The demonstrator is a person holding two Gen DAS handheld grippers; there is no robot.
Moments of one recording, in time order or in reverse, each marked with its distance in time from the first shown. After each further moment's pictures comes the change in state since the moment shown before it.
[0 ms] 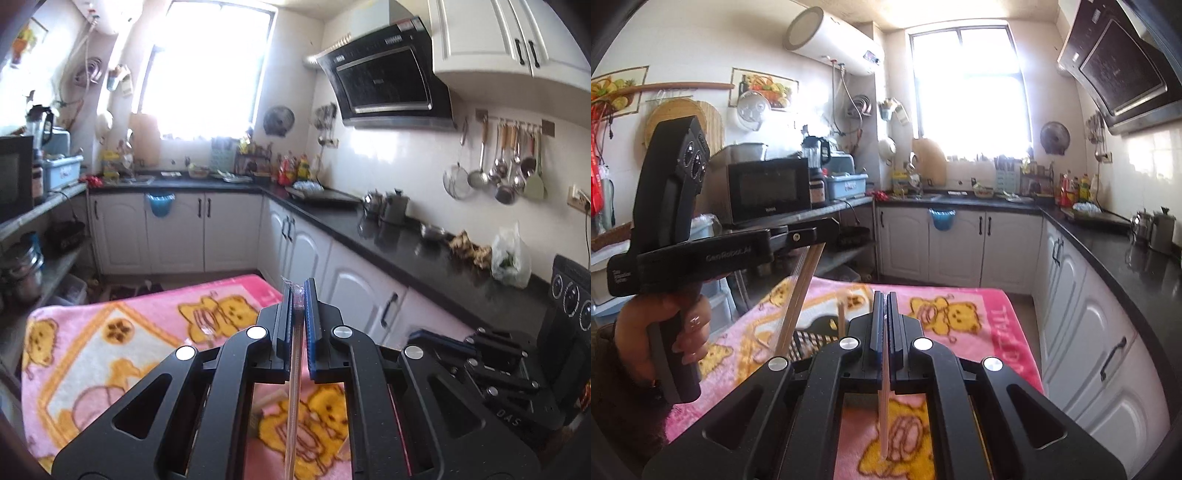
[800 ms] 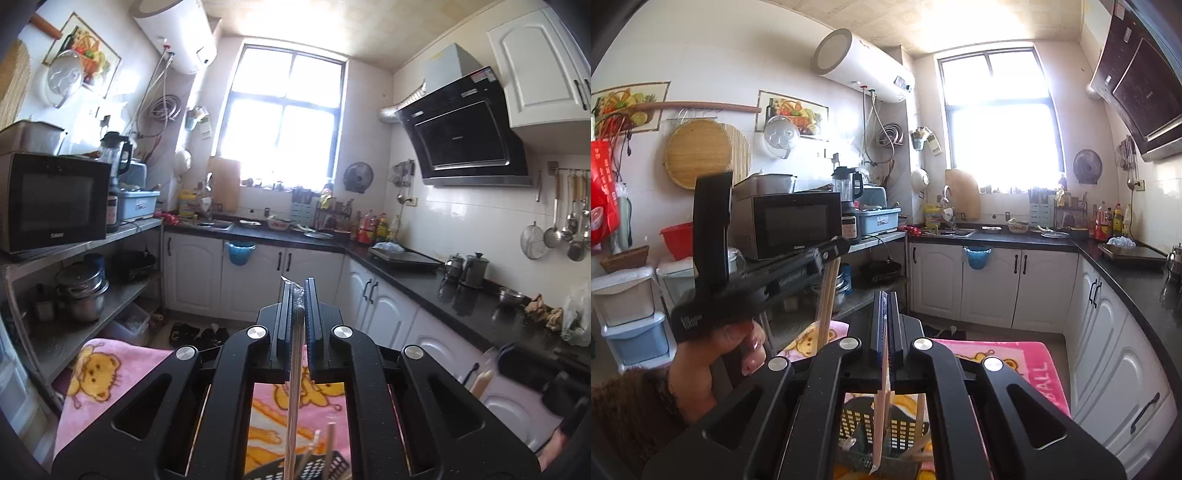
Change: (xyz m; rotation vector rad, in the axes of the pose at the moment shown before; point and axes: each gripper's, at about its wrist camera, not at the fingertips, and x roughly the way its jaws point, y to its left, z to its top) left arm 0.006 0.091 0.035 -0.069 -0.199 0.294; right arm 0.062 0.027 0.068 -0.014 -0.096 0.098
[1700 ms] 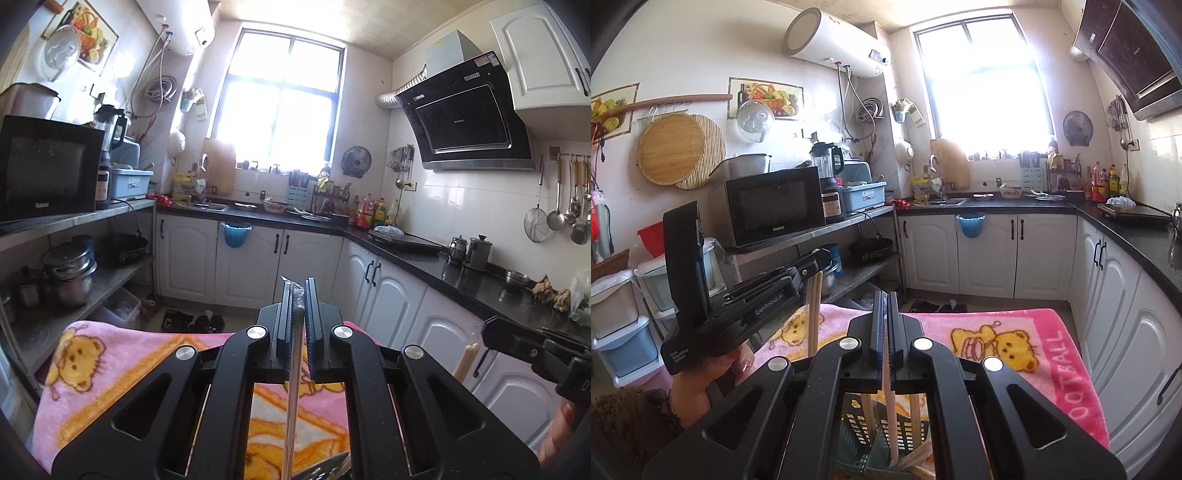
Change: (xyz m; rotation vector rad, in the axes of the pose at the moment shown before) left arm 0.048 0.036 -0.056 -0.004 0.035 -0.054; right arm 0.071 -0.017 -0.046 0.081 0.090 -0.021
